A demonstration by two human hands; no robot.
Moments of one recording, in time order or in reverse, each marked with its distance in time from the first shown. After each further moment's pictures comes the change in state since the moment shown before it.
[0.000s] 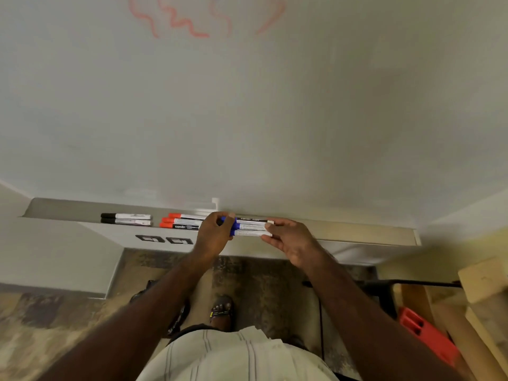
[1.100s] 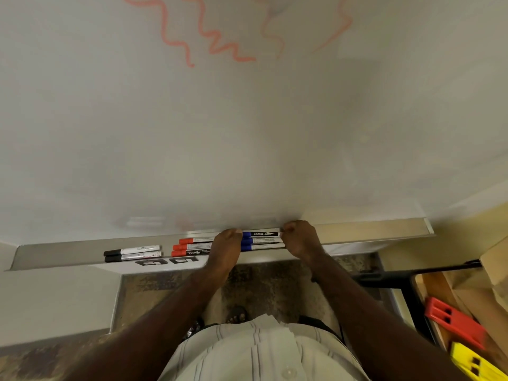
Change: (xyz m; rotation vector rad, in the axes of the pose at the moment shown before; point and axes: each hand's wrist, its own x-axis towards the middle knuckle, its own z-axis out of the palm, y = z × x) left_hand 0.040 0.006 -0.035 -0.039 -0.210 -0.169; right_hand 0.056 0.008 0.033 -1.067 0.316 -0.249
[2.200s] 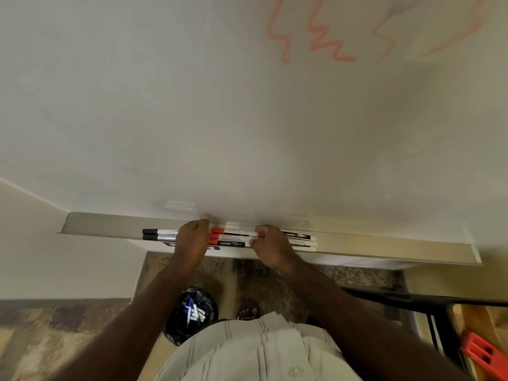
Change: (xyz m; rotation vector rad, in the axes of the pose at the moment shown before) left_hand -0.010 -0.009 -0.124 0.054 0.384 0.057; right_hand -0.031 -0.094 0.096 0.181 -0.268 -0.111
